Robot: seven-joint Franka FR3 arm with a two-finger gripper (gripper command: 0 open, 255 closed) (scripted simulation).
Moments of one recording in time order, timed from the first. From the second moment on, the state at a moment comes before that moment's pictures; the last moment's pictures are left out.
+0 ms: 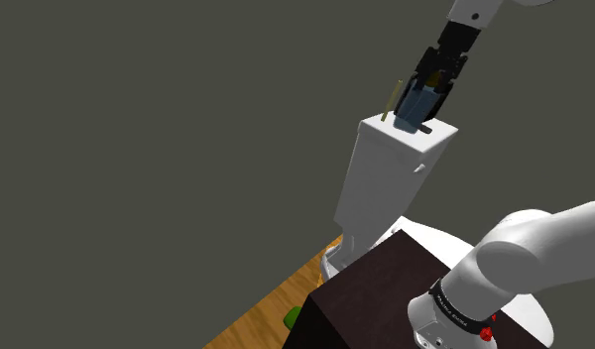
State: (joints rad) arm -0.07 -0.54 -0.16 -2.01 -0.10 1.52 -0.04
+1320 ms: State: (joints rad) arm -0.15 -0.02 -0.34 -1.34 -0.16 1.28 -0.29
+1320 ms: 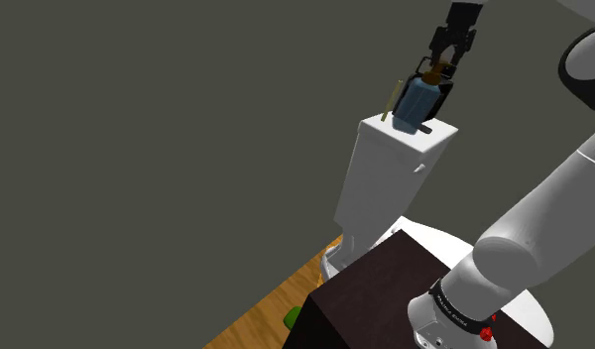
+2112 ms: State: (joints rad) arm -0.15 -0.05 -0.34 -1.40 -0.16 1.32 -0.28
